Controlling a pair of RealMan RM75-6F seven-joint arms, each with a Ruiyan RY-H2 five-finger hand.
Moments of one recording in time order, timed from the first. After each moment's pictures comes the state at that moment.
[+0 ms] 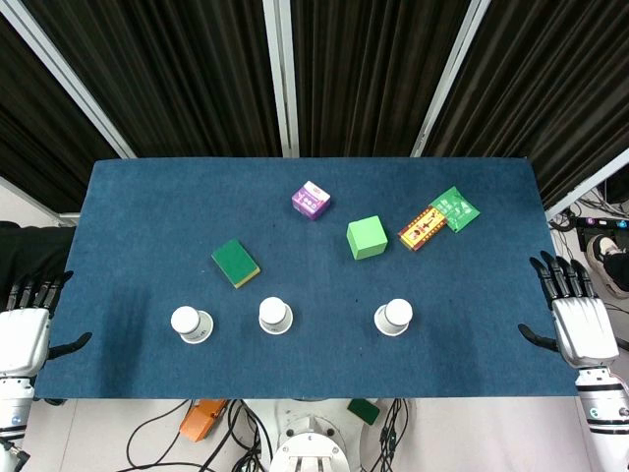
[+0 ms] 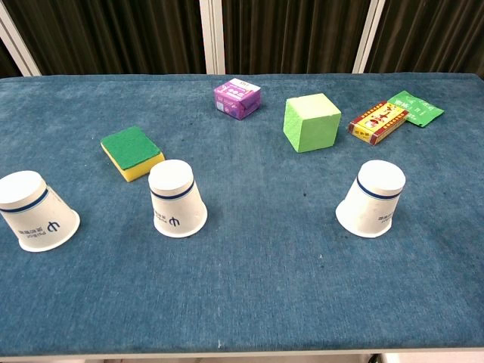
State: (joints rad) left arm -0.06 -1.20 -0.05 -1.53 1.46 1.51 0.04; right arm 0.13 -1.06 0.08 -1.70 -1.51 1.44 -0.11
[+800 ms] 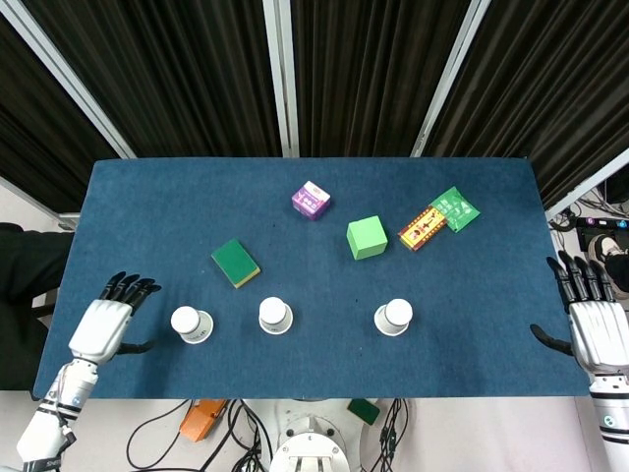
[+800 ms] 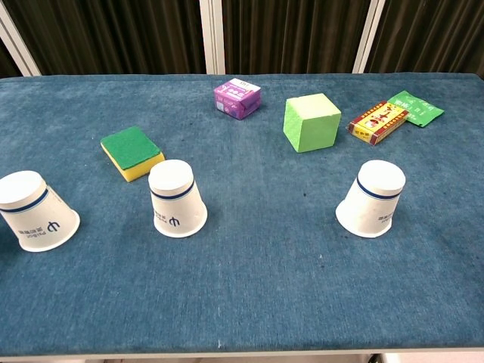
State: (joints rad) left arm -0.22 -1.24 -0.01 -1.63 1.53 1.26 0.10; right arm 0.10 -1.05 0.08 -1.69 -1.53 1.50 -0.07
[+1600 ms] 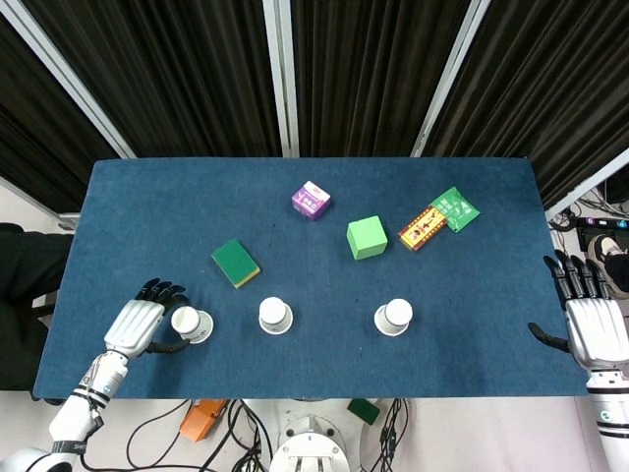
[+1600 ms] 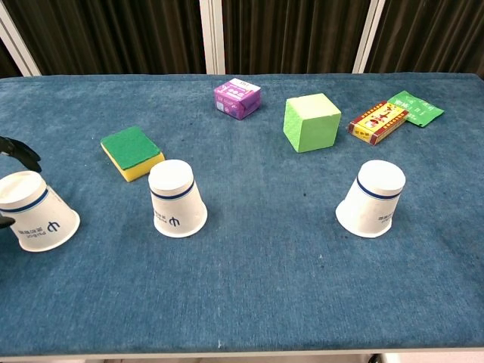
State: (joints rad) left arm -0.31 -1.30 0.00 -1.64 1.45 1.12 0.11; right arm 0.11 -1.06 0.08 -1.67 -1.51 1.47 -0.07
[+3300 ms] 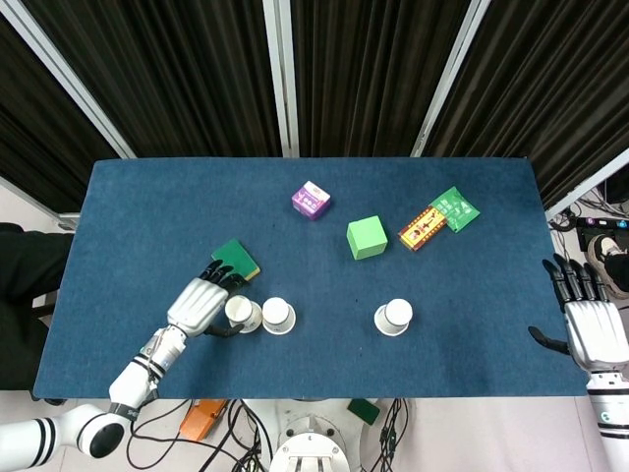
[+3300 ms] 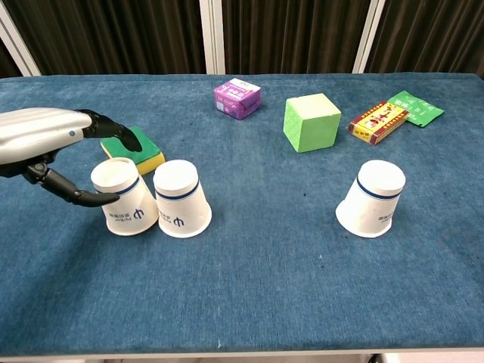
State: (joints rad) left arm -0.53 -1.42 -0.06 -1.69 1.33 1.01 0.36; right arm 0.12 -1.06 0.07 -1.66 -1.51 1.44 -0.07
